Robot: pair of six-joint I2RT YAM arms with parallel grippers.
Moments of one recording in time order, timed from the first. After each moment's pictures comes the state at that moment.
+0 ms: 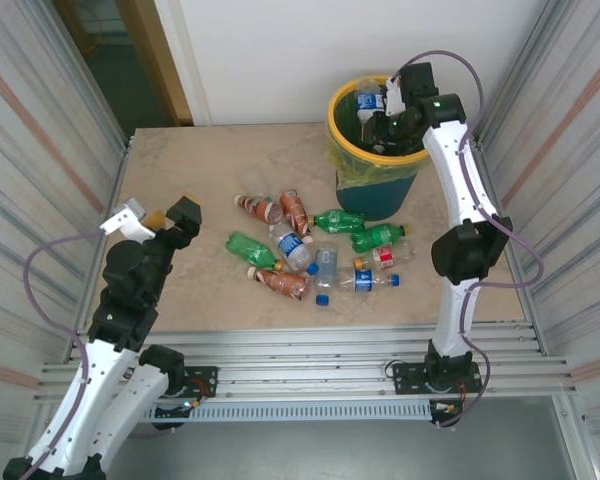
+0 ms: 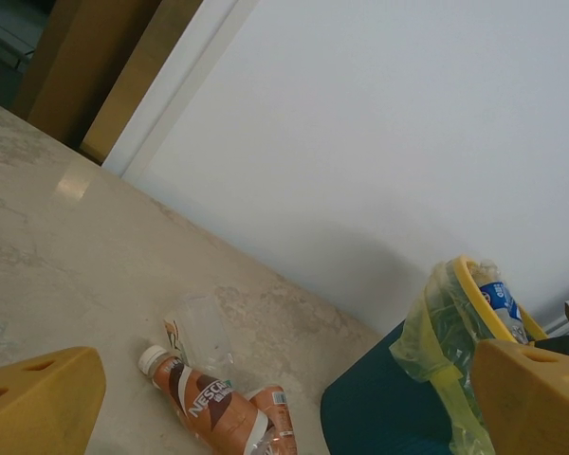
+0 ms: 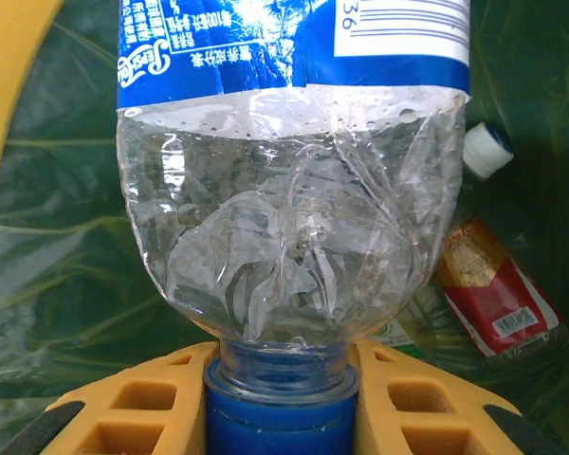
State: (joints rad) left arm -0.32 0.57 0.66 -0.13 -0.23 -0.70; right arm 0.20 2.06 2.33 -1.17 -0.24 0.21
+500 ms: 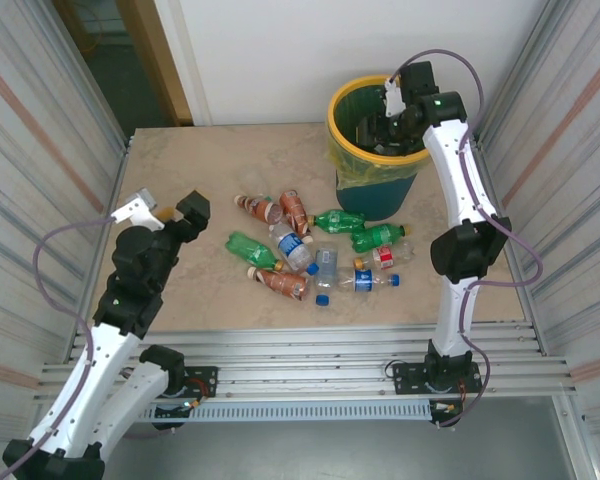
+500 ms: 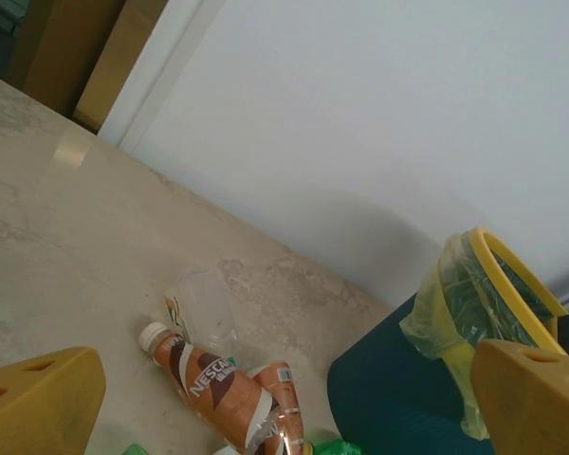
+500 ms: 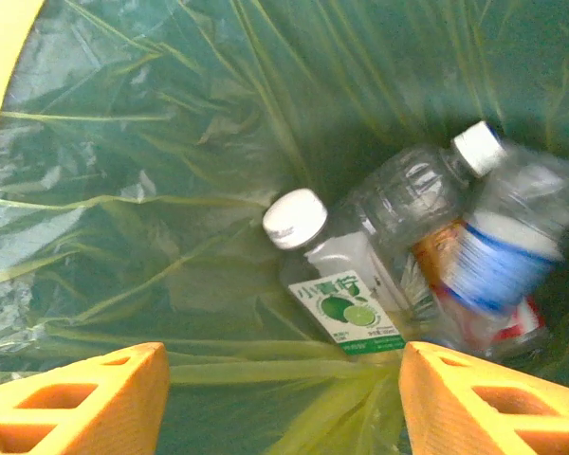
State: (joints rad) left arm -0.32 0.67 0.70 -0.14 -0.18 -0.69; right arm 0.20 2.07 2.38 -1.22 -0.23 0.17
